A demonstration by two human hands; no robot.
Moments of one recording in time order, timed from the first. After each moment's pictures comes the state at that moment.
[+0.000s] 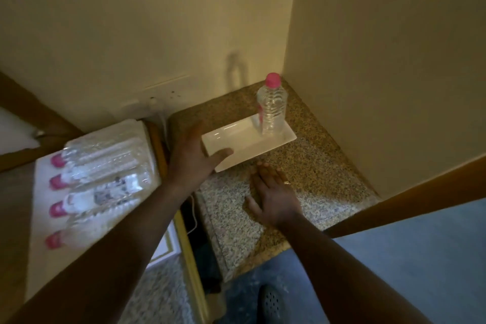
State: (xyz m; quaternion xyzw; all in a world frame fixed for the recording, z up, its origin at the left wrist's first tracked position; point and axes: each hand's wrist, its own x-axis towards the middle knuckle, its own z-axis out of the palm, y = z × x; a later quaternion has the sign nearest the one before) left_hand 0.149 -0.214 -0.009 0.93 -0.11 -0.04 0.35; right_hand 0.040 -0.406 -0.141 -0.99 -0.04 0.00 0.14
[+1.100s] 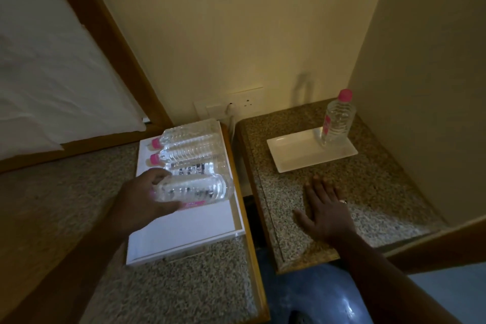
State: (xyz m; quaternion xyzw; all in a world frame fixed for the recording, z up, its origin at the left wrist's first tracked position) left_hand 0.059 0.029 0.041 0.95 -0.01 -0.04 0.31; right_hand 0.022 -0.387 -0.138 -0.99 -0.03 0.05 0.09
